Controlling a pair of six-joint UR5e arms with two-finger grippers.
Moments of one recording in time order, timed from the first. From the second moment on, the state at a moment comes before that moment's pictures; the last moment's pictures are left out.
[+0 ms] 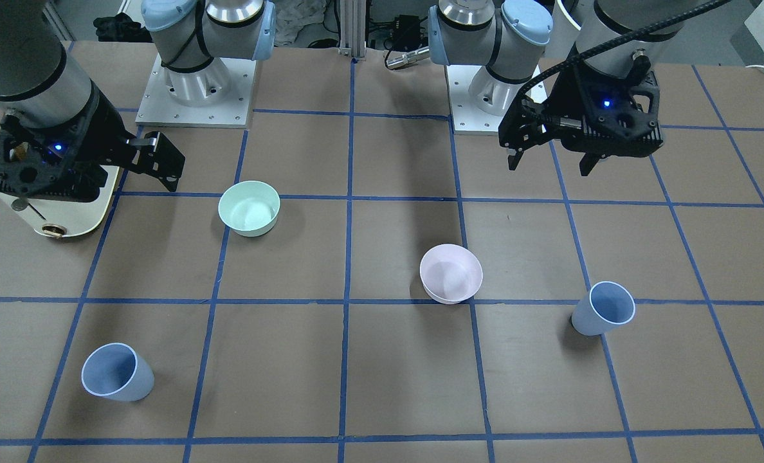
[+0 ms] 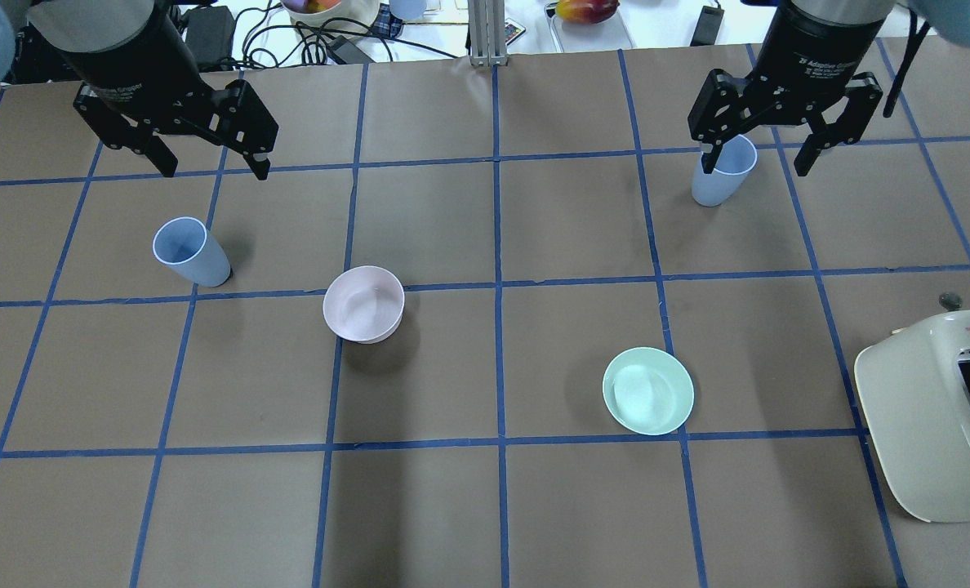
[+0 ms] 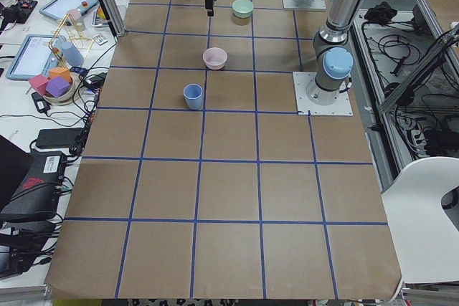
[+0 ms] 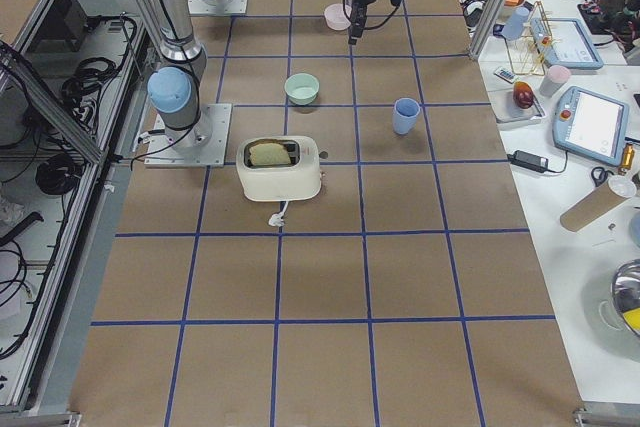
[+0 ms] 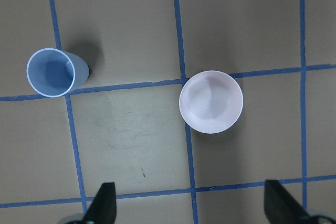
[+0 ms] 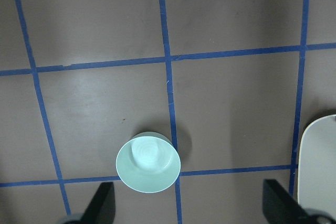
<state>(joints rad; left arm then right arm) -1.55 -1.61 -1.45 -1.65 1.58 0.10 1.52 -1.45 1.42 -1.41 -1.55 0.01</state>
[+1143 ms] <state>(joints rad) -1.53 -1.66 -1.45 -1.57 1.58 0.12 1.53 -1.45 1.43 -1.42 -1.55 0.01</state>
